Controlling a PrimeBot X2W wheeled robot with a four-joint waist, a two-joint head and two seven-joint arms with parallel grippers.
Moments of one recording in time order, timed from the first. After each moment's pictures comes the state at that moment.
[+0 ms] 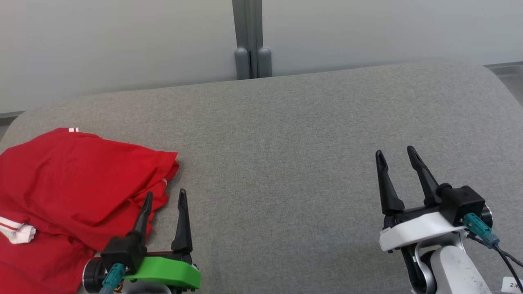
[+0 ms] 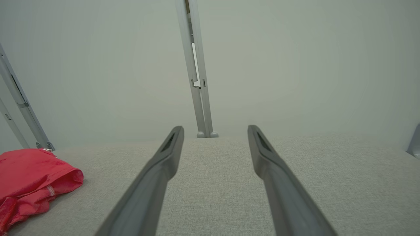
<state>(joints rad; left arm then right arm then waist) -0.02 0.05 -0.21 0.15 -0.29 0.03 -0.26 -0.12 -0.05 0.07 0.15 0.16 0.13 -0.26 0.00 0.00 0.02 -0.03</state>
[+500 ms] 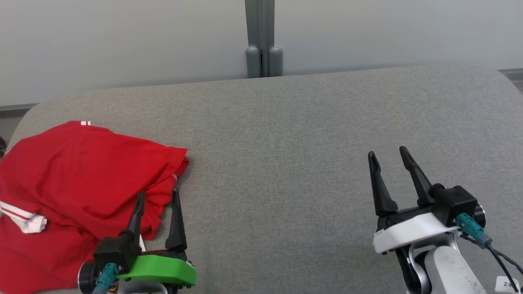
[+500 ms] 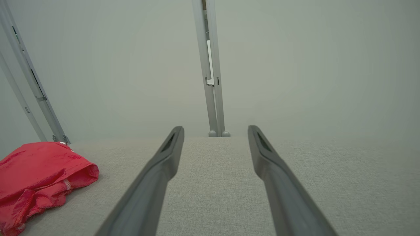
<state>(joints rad) -0.02 0.05 -0.19 0.15 -0.32 0.05 -0.26 -0.12 -0.05 0.09 0.16 0.16 0.13 -0.26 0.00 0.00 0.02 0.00</state>
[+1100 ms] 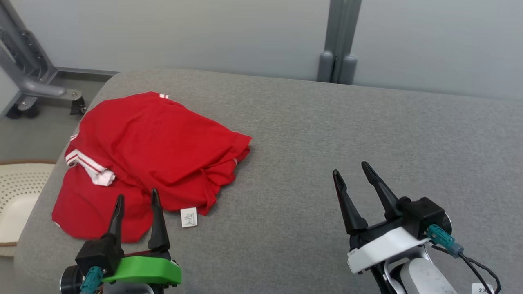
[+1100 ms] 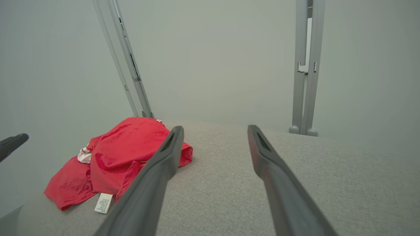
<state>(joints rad) 0.00 0.05 -0.12 0.13 -0.30 0.07 -0.26 -0.10 -0.05 0.23 0.16 0.21 0.13 -0.26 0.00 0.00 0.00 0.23</state>
